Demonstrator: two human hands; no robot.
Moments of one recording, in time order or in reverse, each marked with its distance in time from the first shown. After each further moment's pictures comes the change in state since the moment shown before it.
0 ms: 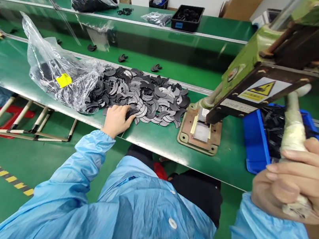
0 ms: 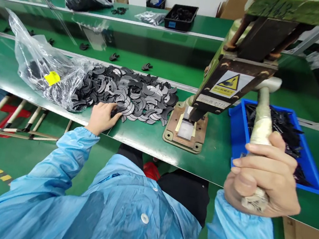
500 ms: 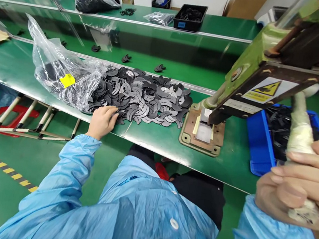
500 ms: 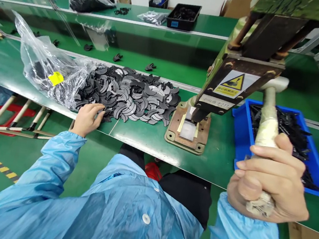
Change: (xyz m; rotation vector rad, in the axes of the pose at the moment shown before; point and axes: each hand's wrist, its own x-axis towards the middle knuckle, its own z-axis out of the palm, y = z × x) left_hand -0.031 -0.077 -0.009 -0.070 0.129 0.100; right_hand 0.001 -0.006 0.000 -0.023 0.007 0.031
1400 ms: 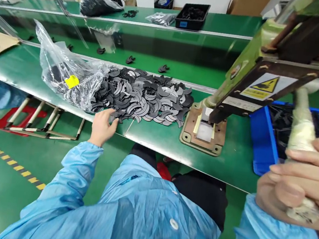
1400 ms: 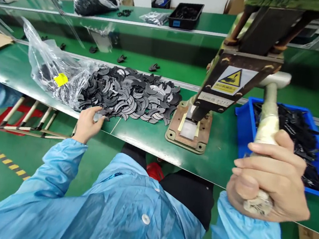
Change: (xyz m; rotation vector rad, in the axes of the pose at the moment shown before) left_hand -0.020 0.032 -0.010 -0.085 0.071 -0.196; right_hand 0.006 -0.010 0.003 -0.234 -0.043 0.112
